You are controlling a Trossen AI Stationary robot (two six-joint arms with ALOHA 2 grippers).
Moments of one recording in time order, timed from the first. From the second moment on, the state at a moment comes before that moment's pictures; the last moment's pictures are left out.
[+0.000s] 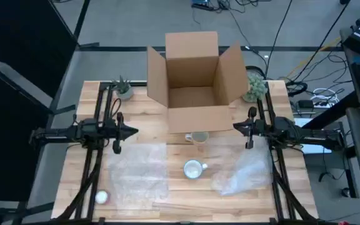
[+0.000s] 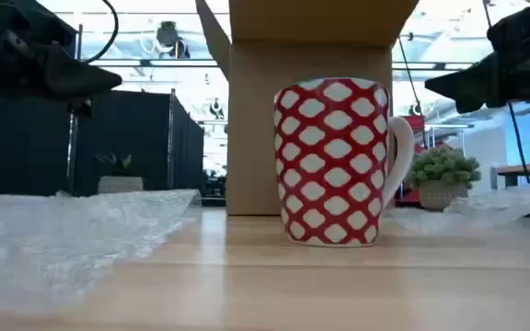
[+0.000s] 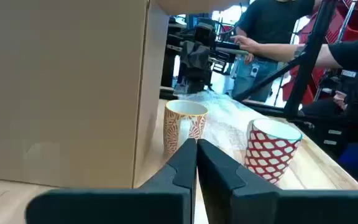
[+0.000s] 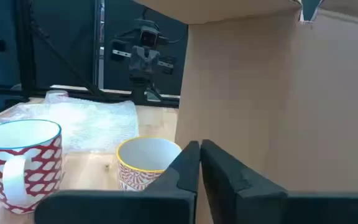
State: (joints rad) left arm 0.03 0.02 0.01 0.01 -0.01 -0.12; right arm -0.08 0.00 0.02 0.02 0.08 -0.13
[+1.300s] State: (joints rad) left arm 0.03 0.02 0.01 0.01 -0.01 -0.12; right arm -0.08 0.00 0.02 0.02 0.08 -0.11
